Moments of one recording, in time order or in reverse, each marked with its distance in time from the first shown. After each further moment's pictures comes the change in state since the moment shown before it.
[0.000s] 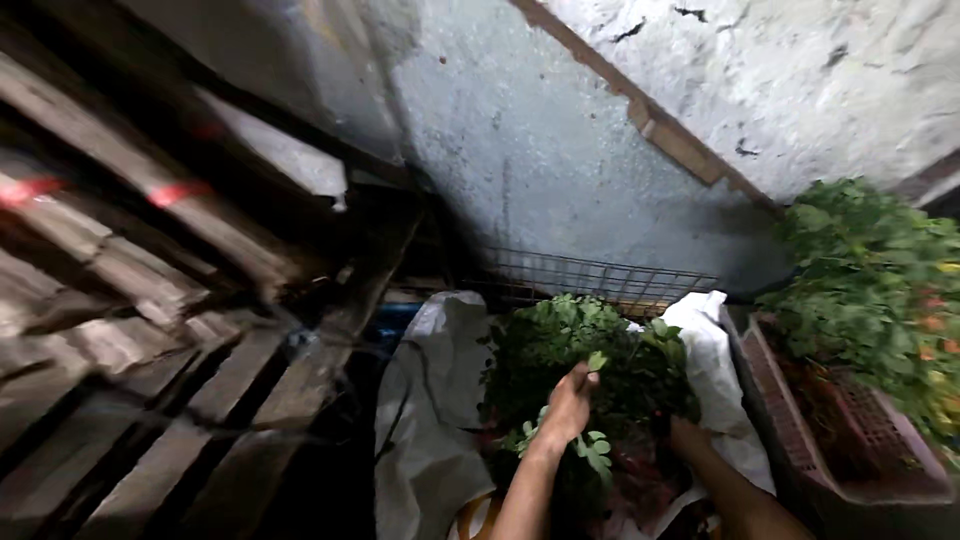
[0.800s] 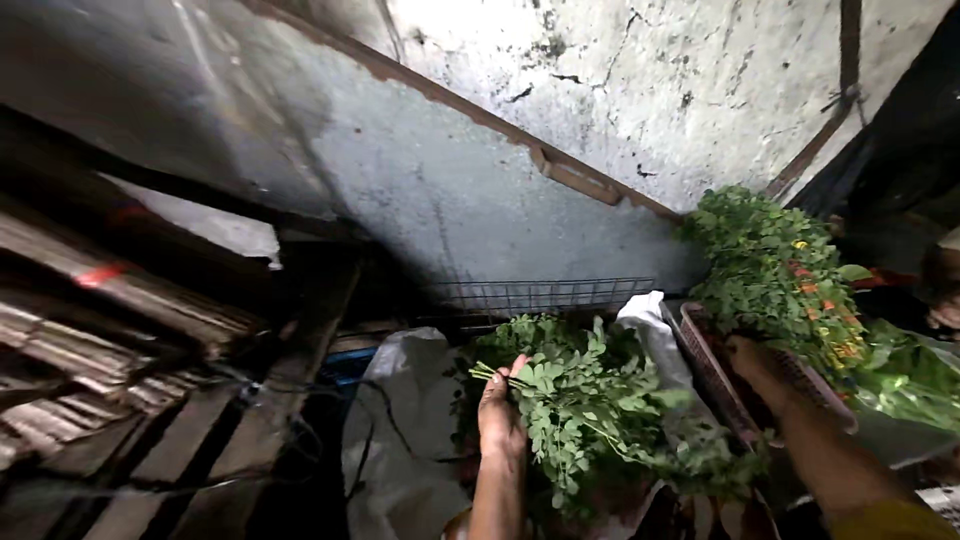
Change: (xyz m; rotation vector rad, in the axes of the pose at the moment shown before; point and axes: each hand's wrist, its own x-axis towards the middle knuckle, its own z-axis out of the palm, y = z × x) left_hand -0.007 0.004 -0.001 -1.295 0.405 0.161; right_hand -0.065 0.128 -0.185 0.234 0.529 0.101
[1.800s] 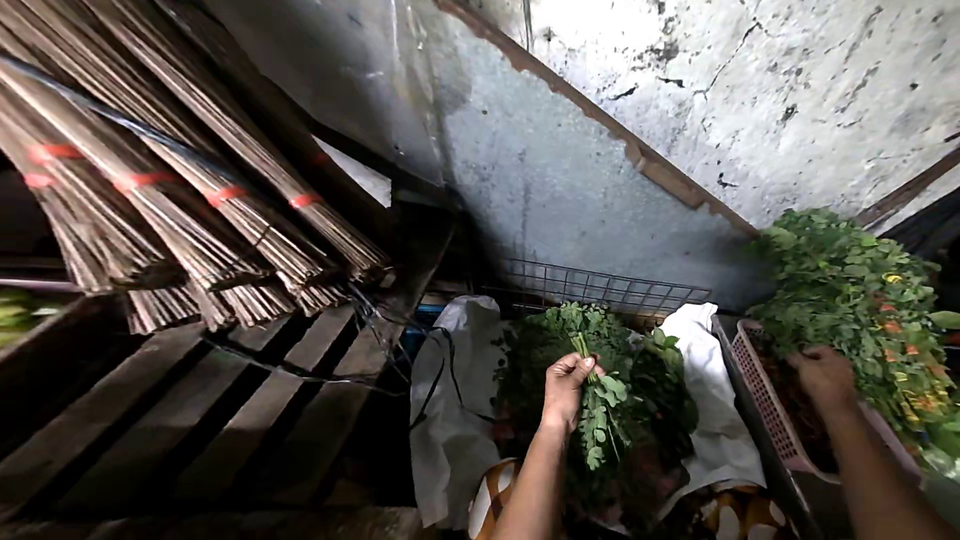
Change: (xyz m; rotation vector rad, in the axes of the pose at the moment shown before) left_hand -0.014 0.002 -0.003 0.406 -0.277 0.028; right_hand -0.043 -0.035 -0.038 0.496 0.309 -0.014
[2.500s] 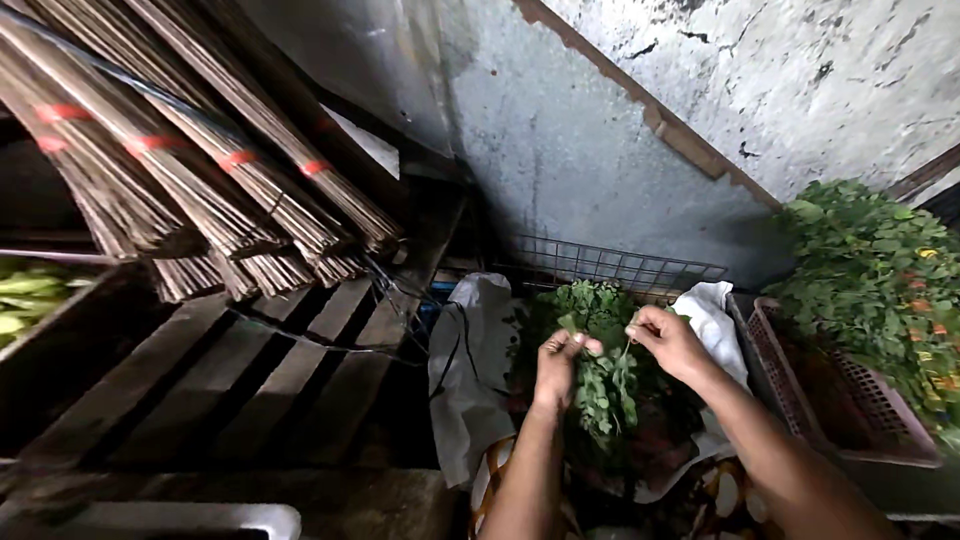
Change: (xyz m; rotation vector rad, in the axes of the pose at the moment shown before) left_hand -0.009 0.021 -0.028 0.046 0.070 0.010; right_hand -0.149 -0.176 0.097 0.176 -0.622 -0.643
